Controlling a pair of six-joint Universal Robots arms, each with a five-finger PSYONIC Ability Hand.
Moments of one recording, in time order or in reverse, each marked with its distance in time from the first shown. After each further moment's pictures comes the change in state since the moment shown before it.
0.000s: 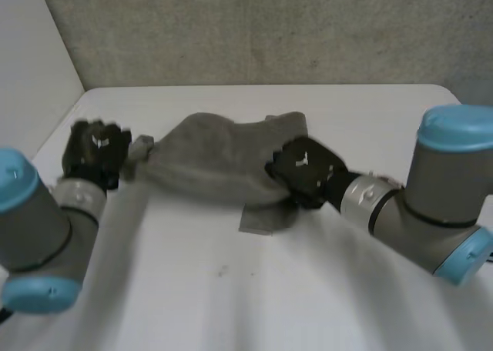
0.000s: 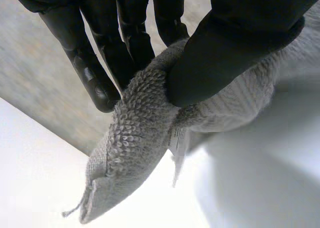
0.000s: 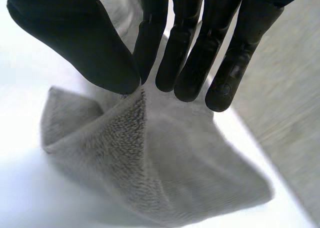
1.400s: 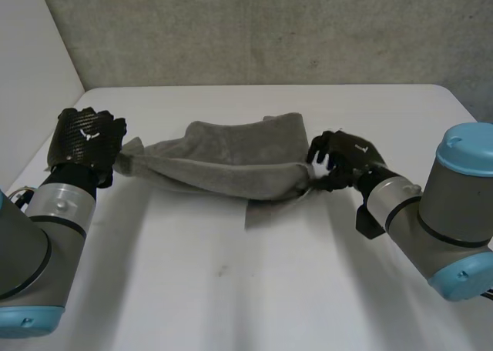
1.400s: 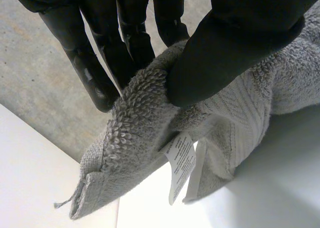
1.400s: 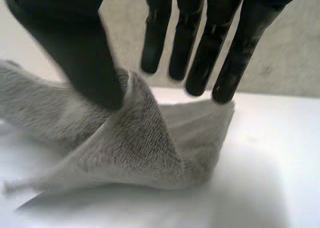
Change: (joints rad) left arm -0.006 0.164 -0.096 0.044 0.036 -0.024; right arm -0.048 -0.064 0.140 -0.154 0.308 0.899; left_hand 0.000 0.000 0.000 0.000 0.000; right_hand -0.328 -0.423 -0.408 -0.410 -0.366
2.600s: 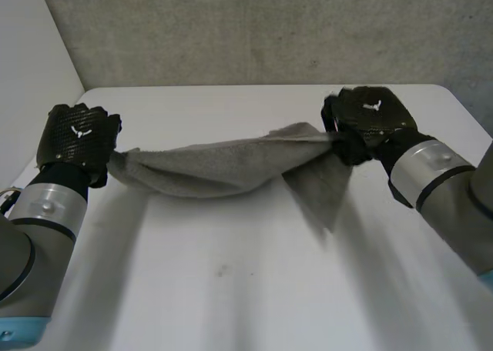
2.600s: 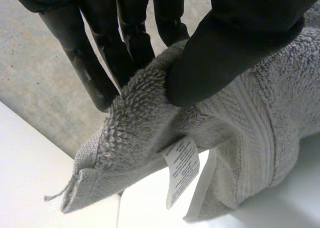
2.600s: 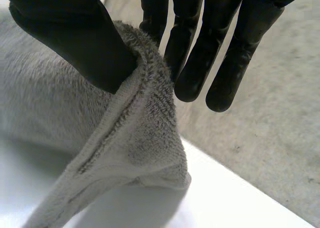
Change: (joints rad) left arm 0.000 0.081 -0.014 -0.069 0.005 -0.018; right arm -0.002 -0.242 -0.030 0.139 -0.037 -0.468; left_hand 0.000 0.000 0.000 0.000 0.000; right_hand 0.333 0.422 0.408 0.409 0.362
